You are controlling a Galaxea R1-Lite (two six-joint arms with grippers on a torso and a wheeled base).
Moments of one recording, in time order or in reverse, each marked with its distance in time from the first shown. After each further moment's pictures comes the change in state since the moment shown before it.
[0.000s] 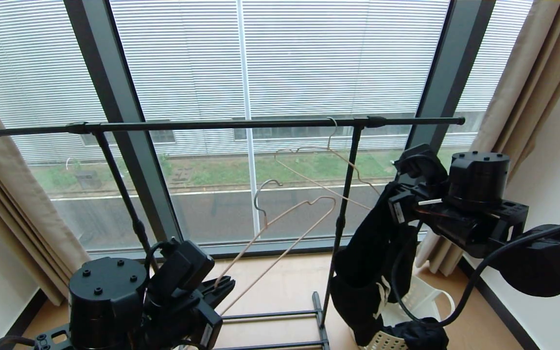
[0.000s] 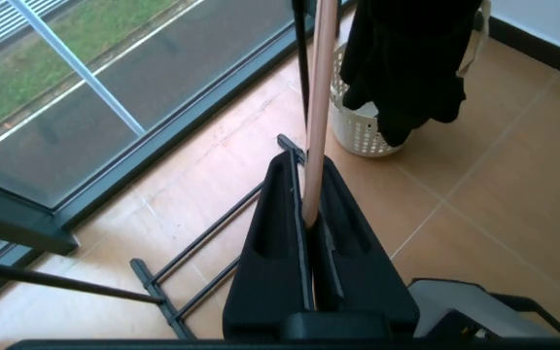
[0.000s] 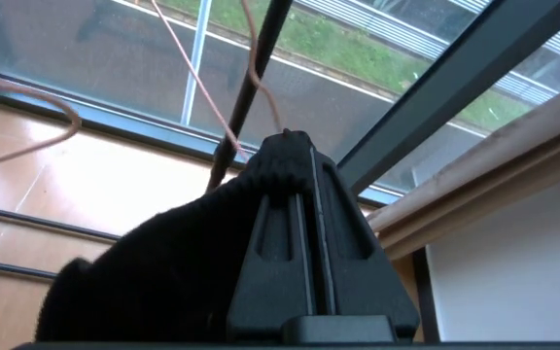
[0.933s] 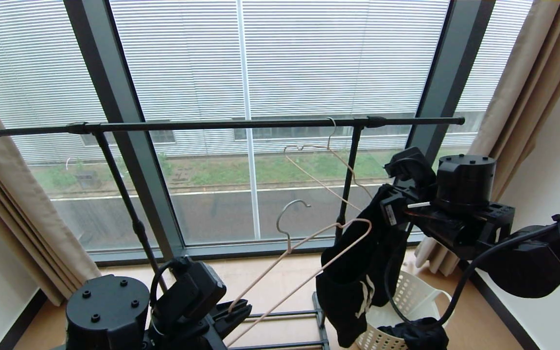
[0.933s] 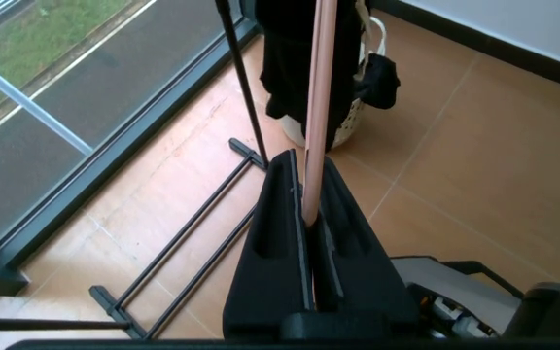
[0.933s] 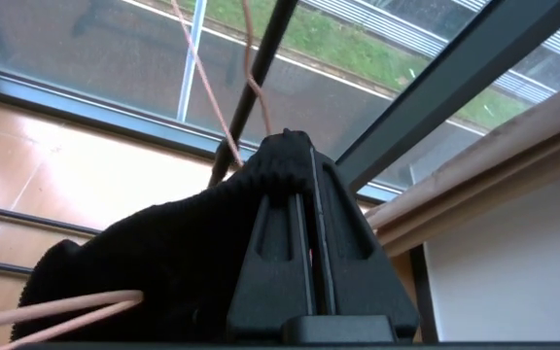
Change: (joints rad) left arm -0.089 -0.019 0.032 0.000 -0.081 -0.014; right arm 0.030 0.026 -0.013 -0.003 -0.030 0.002
